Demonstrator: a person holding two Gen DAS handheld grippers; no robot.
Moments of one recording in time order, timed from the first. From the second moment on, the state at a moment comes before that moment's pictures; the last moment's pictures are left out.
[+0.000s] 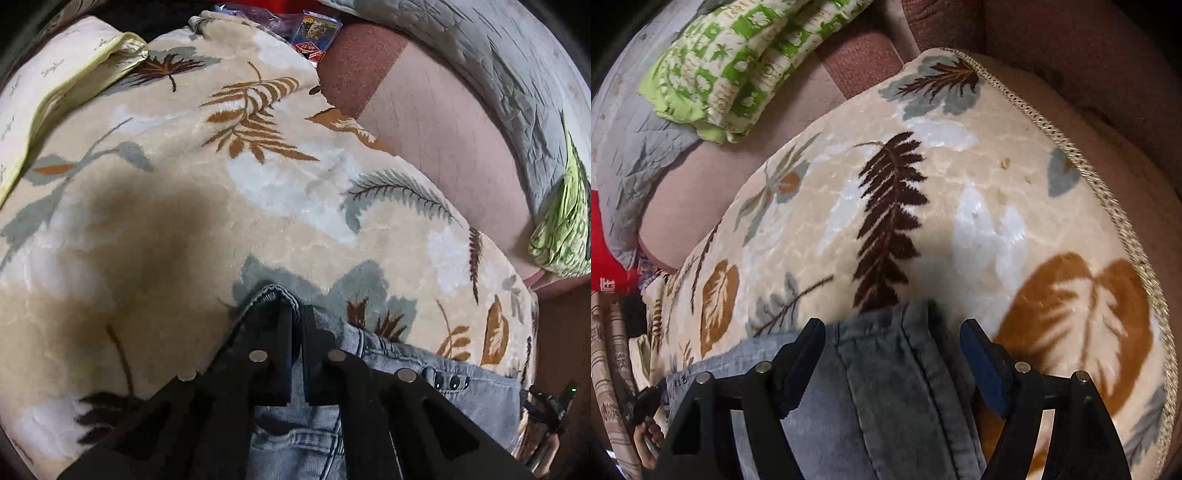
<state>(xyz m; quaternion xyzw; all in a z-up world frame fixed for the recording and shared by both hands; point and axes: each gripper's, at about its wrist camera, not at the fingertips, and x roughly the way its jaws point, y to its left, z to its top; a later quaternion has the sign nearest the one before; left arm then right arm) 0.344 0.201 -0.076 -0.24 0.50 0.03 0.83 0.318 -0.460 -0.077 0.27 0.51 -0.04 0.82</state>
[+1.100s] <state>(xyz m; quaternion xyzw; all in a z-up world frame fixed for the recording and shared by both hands) 0.195 0.219 0.081 -0.28 0.34 -0.07 0.90 0.232 -0.456 0.055 0.24 0.38 -0.04 0.89</state>
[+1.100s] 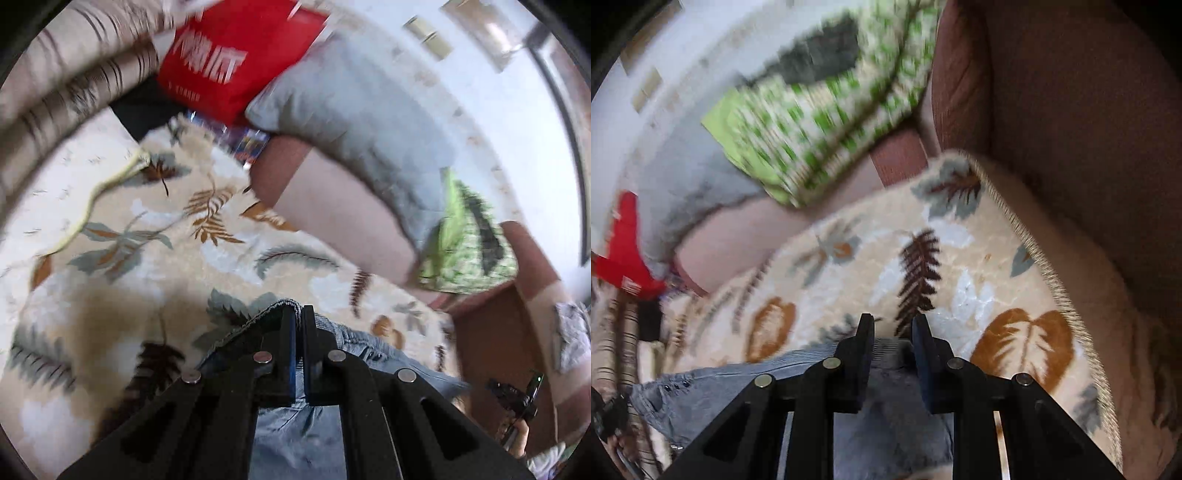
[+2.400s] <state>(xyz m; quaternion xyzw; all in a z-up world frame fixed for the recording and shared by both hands) 0.065 0.232 0.034 -0.24 0.34 -0.08 0.90 0.309 -0.433 -0.046 0.35 0.55 -0.10 0.75</state>
